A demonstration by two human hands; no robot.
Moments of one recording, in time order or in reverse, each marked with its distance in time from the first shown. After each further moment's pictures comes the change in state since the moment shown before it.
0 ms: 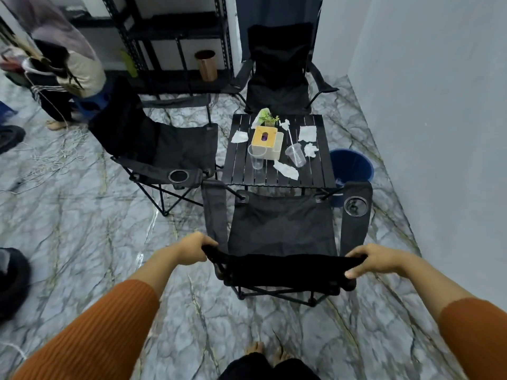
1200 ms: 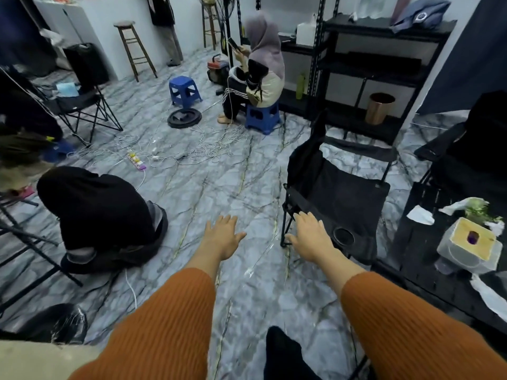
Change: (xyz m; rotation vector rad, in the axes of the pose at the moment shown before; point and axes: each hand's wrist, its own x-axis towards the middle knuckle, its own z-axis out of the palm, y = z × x) left_hand -0.077 -0.404 -0.197 -0.098 0.537 -0.521; right_hand 0.175 -0.672 0.224 -0.656 0.370 -0.711
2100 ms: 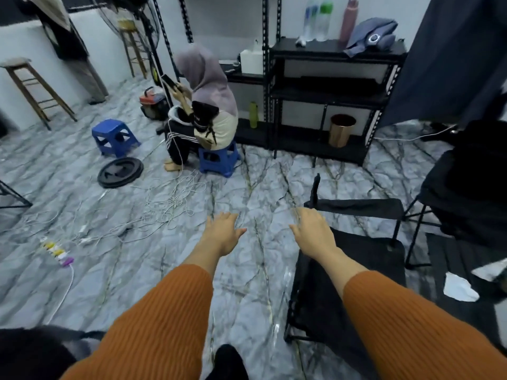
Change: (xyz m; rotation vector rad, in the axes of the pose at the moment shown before) left_hand 0.510 0.039 -0.206 0.082 0.015 0.261; right_hand 0.457 0.037 -0.153 0.096 0.283 0.252
